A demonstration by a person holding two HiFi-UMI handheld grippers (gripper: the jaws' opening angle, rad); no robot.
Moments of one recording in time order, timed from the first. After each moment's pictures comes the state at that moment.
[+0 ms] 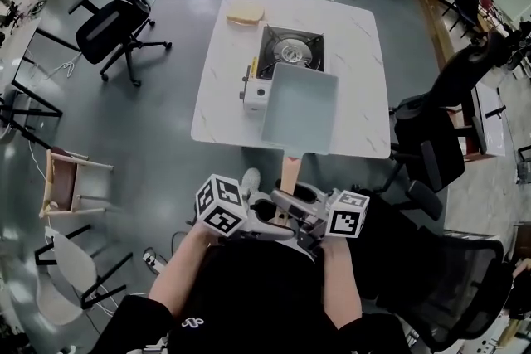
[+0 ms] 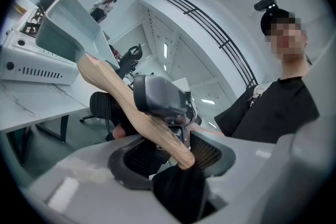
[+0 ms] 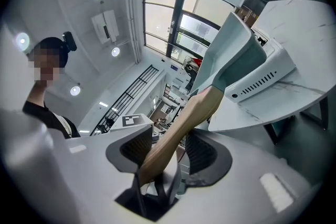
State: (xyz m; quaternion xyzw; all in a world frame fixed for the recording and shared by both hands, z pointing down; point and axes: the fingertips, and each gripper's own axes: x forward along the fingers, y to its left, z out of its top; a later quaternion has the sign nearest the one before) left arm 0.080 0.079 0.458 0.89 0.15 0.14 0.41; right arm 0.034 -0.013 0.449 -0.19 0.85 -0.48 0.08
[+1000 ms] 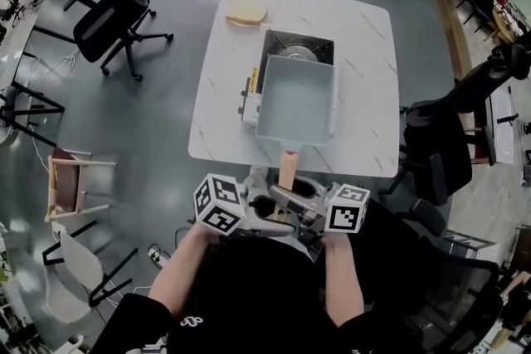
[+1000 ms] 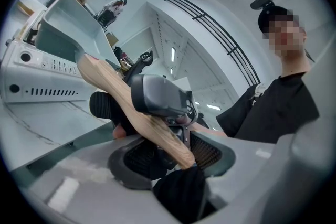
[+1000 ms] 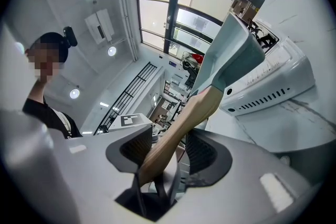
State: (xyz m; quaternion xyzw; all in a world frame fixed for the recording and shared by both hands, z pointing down) left arm 0.087 -0.012 0.471 0.88 0.11 0.13 0.43; right arm 0.035 -0.102 0.466 -0.17 0.84 -0.51 0.07
